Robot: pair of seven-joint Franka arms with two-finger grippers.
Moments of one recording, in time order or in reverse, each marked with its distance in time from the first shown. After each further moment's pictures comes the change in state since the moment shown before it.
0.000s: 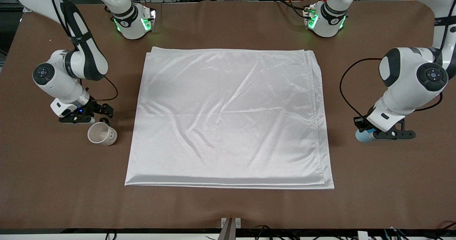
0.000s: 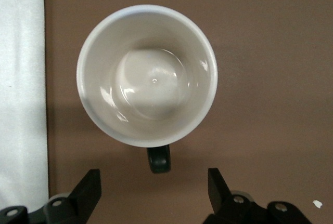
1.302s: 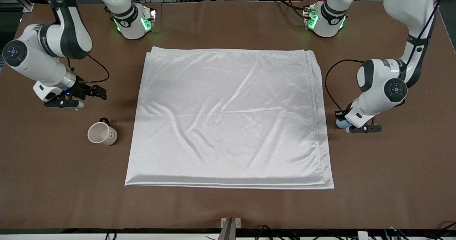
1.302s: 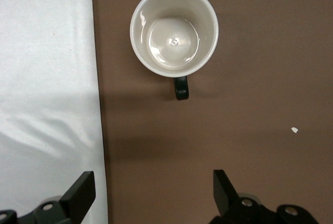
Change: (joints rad) left arm 0.000 0.090 0.001 -0.238 -0.070 0.165 -0.002; right arm 0.019 -0.252 0.003 -0.010 0.006 -0.344 0.051
